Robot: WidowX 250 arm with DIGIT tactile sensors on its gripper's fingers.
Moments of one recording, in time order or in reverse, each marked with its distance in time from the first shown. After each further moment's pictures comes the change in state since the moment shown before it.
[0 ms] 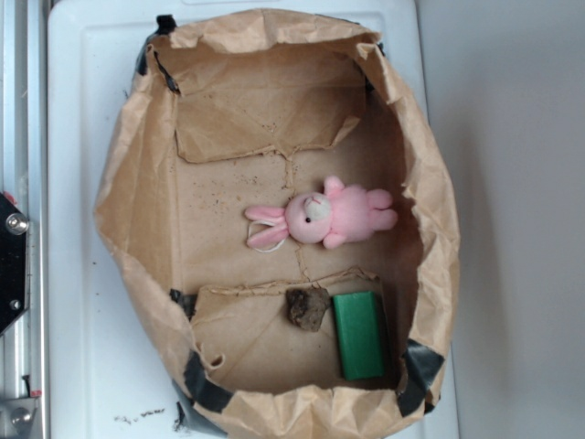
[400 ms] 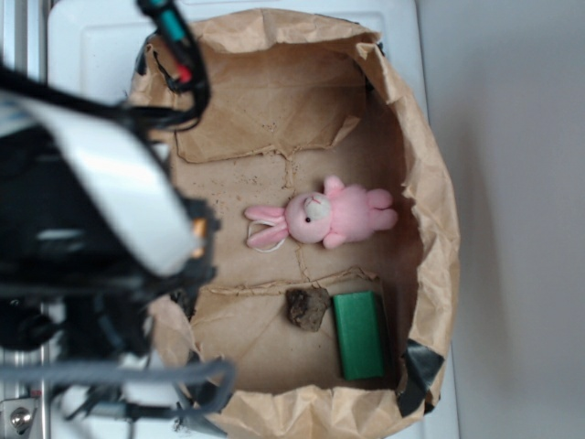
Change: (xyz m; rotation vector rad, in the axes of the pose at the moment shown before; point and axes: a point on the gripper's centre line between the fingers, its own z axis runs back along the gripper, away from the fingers) arm 0.046 0.024 -0.048 0.013 -0.048 -0.122
